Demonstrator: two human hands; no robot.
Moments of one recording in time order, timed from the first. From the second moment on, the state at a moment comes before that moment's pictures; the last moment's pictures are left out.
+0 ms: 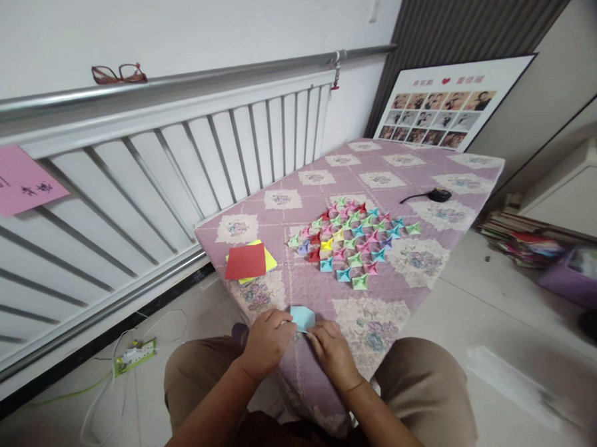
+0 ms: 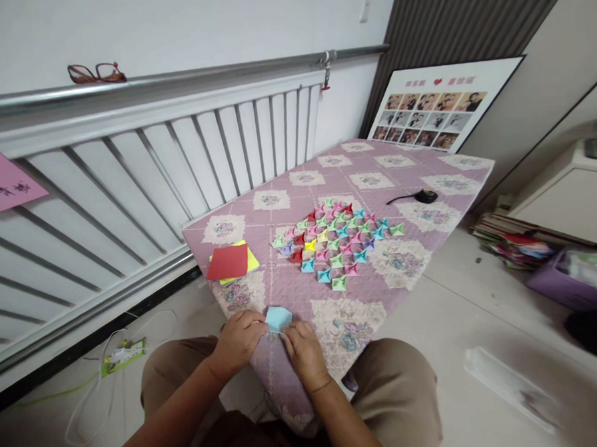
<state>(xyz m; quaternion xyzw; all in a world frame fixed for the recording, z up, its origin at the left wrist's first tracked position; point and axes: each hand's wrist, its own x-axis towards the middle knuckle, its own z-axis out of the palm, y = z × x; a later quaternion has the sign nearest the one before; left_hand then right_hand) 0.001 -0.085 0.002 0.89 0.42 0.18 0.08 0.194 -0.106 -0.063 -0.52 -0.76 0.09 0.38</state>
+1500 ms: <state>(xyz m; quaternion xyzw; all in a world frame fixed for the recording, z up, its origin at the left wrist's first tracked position) 0.034 -0.091 -0.056 0.83 0.52 0.17 0.10 0.212 -0.077 -0.057 -0.64 -0.55 0.39 0.37</state>
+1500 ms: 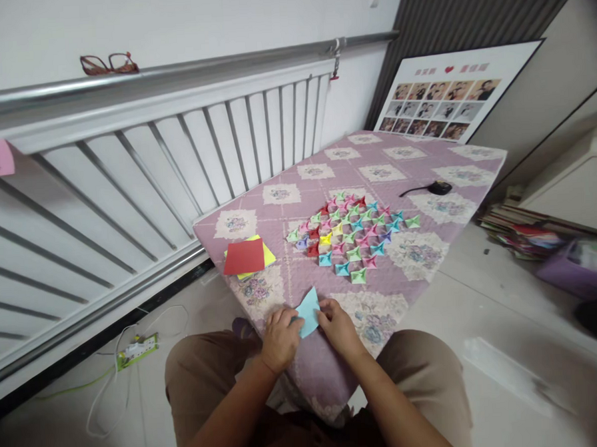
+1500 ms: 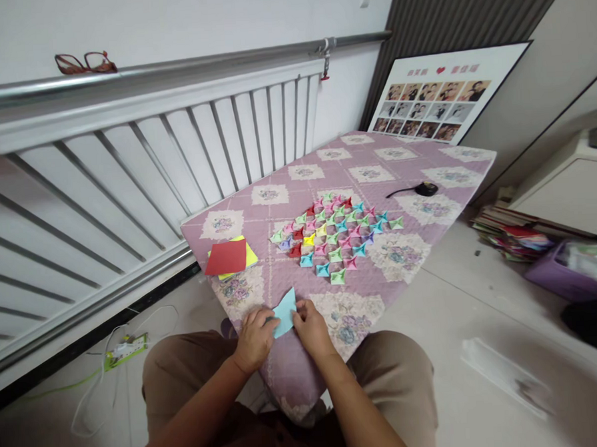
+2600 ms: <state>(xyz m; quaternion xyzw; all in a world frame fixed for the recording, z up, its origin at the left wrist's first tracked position) 0.025 -0.087 -0.058 0.76 0.61 0.20 0.11 0.206 -0.089 -0.043 -0.65 -0.73 0.15 0.15</state>
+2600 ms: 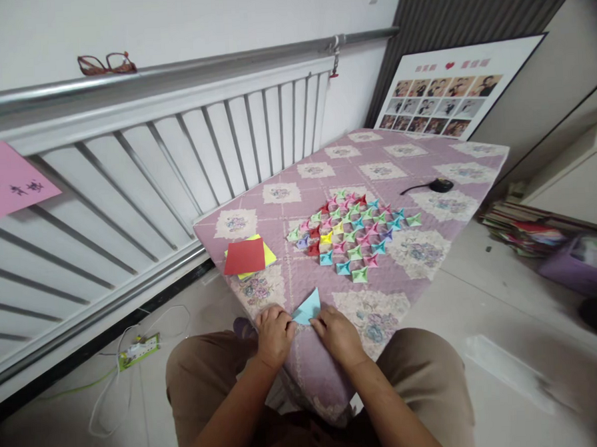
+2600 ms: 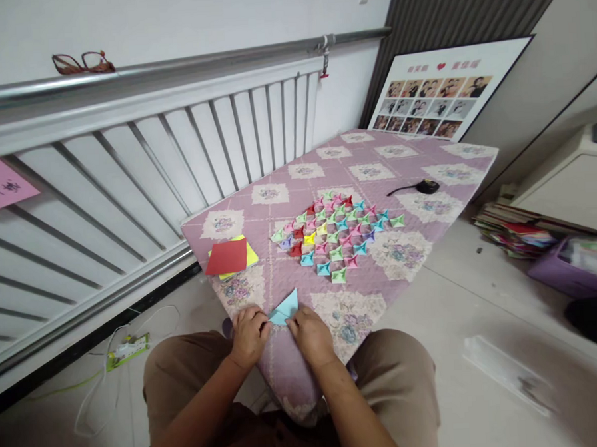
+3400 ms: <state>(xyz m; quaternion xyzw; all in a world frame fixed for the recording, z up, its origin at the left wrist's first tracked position) 0.027 -0.067 -0.045 0.75 0.65 0.08 0.08 0.195 -0.079 -0.037 -0.70 -0.69 0.15 0.11</state>
